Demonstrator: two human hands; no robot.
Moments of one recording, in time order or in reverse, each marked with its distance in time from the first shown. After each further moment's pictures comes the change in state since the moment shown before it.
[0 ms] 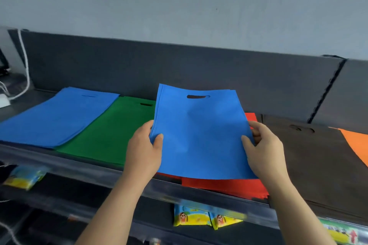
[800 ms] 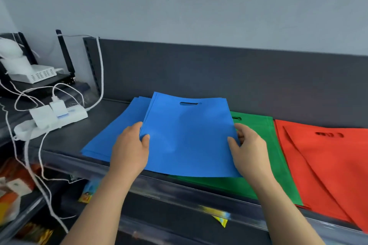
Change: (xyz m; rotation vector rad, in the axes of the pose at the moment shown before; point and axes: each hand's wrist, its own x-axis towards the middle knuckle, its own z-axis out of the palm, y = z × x) left_hand 0.145 -0.223 -0.227 0.368 0.016 -0.037; right_hand -0.033 -0.189 0.283 -0.068 -0.060 -0.084
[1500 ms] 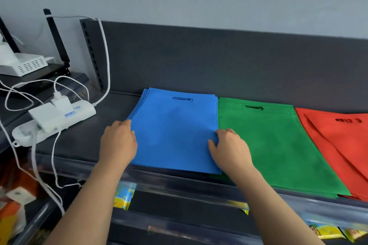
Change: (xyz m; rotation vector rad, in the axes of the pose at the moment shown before) left_hand 0.069 -0.102 -0.024 0.258 -0.118 -0.008; right_hand -0.012 -0.071 0.104 -0.501 -0.241 0.029
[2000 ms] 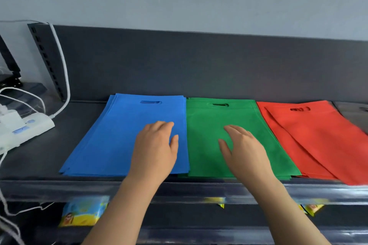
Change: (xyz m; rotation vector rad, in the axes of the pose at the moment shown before) left_hand -0.062 0.126 0.008 -0.225 0.060 0.491; right_hand -0.044 0.070 -0.052 0.003 0.236 -0.003
